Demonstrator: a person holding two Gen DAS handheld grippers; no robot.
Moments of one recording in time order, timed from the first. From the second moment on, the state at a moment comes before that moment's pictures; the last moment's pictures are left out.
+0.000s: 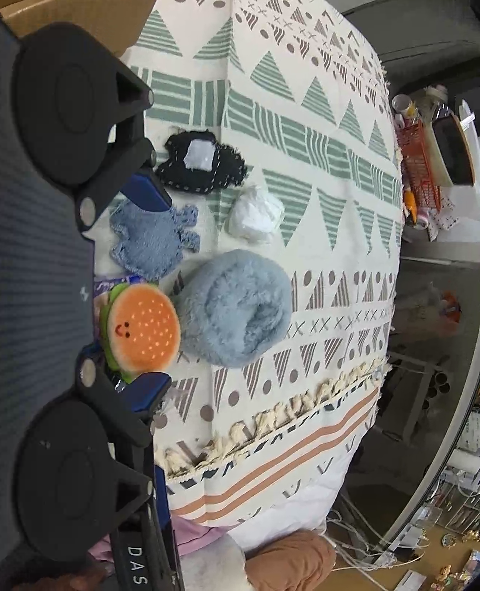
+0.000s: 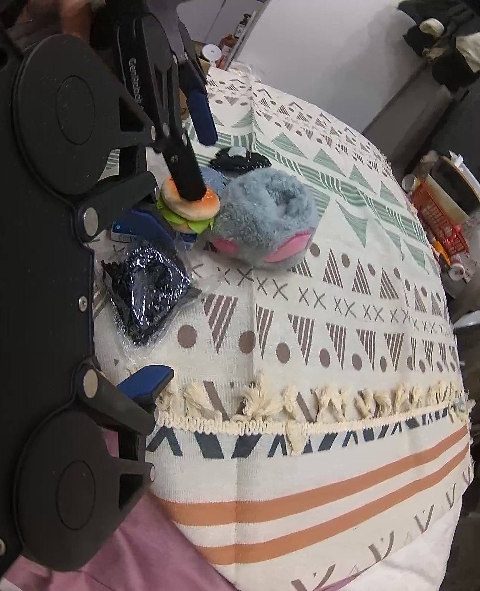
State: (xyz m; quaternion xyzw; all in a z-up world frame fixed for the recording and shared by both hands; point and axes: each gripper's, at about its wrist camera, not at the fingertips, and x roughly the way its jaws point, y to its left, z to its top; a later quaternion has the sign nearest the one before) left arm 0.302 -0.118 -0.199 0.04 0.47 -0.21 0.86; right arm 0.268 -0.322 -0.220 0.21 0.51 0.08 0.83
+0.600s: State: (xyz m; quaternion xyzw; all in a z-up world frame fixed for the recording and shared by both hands) left arm 0.289 -0.111 -0.196 0.02 0.49 -0.22 0.85; right arm 0.270 -0.289 -0.216 0.12 0.52 0.09 0.84
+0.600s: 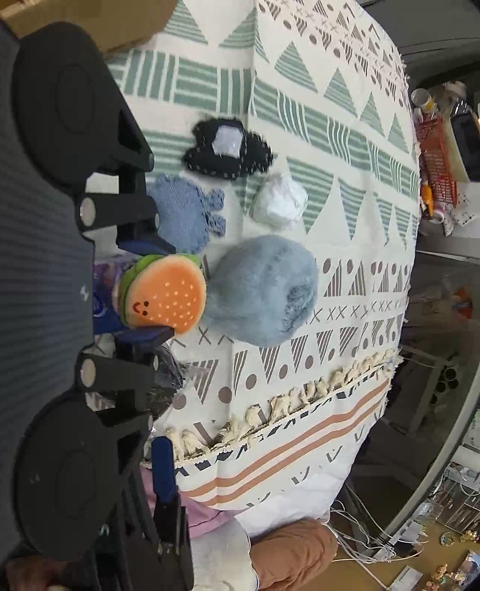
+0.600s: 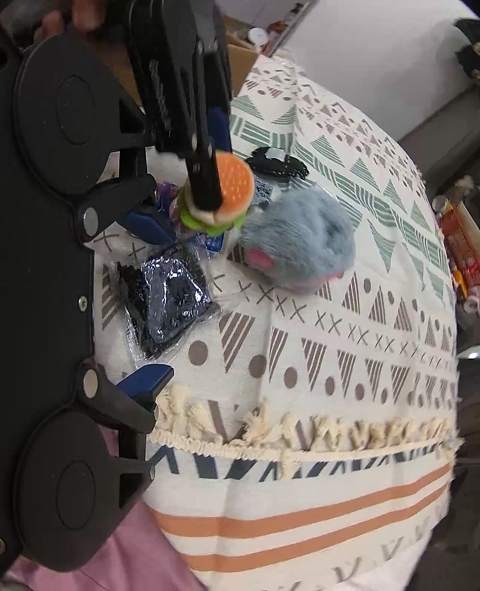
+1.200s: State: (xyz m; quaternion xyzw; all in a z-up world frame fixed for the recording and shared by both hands) left arm 0.239 -0.025 -0.136 -0.04 0.43 -0.12 0.90; right arm 0.260 -0.268 -0.193 0.08 0.49 0.13 0.86
